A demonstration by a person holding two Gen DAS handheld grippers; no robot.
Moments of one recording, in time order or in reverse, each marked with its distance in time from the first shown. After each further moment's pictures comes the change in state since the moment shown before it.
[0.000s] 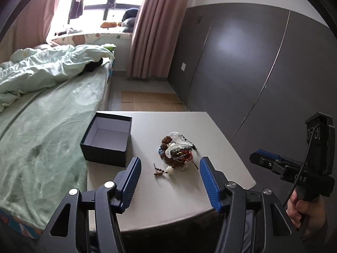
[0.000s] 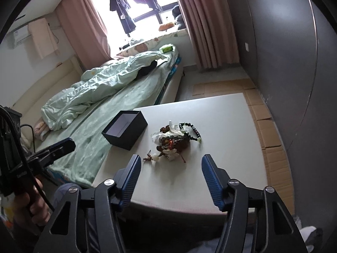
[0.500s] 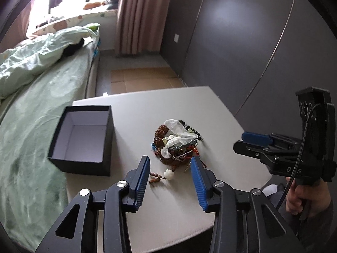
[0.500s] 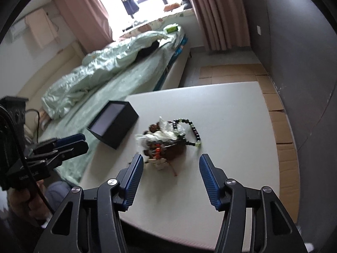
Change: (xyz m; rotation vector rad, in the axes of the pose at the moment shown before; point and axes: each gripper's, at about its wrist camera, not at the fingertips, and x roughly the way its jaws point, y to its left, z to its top) left arm 0.097 -0.002 0.021 0.081 0.209 -0.011; right arm 0.088 -0.032 0.030 -0.055 0.163 0.036
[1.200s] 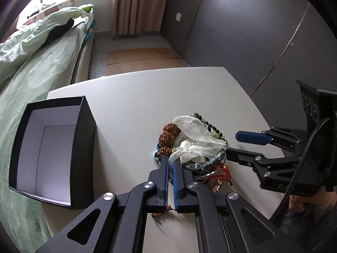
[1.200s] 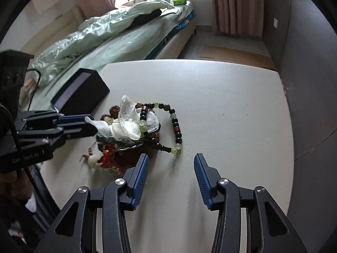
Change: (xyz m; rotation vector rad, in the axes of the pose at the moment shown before) left arm 0.088 0.019 0.023 -0.012 0.116 -0.004; right arm 0.087 -0.027 0.015 -0.134 0.163 -0.048
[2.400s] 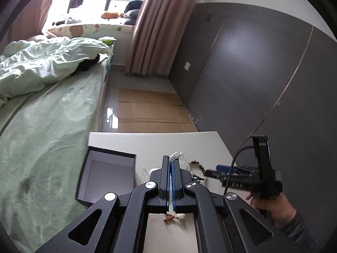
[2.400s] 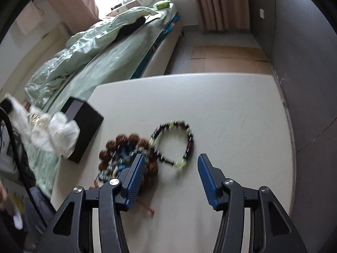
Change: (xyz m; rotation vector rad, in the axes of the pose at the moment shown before) left arm -0.139 0.034 0.022 -0.126 -0.288 -0.024; right arm -0.003 -0.012 0.043 0.167 -0.010 0.002
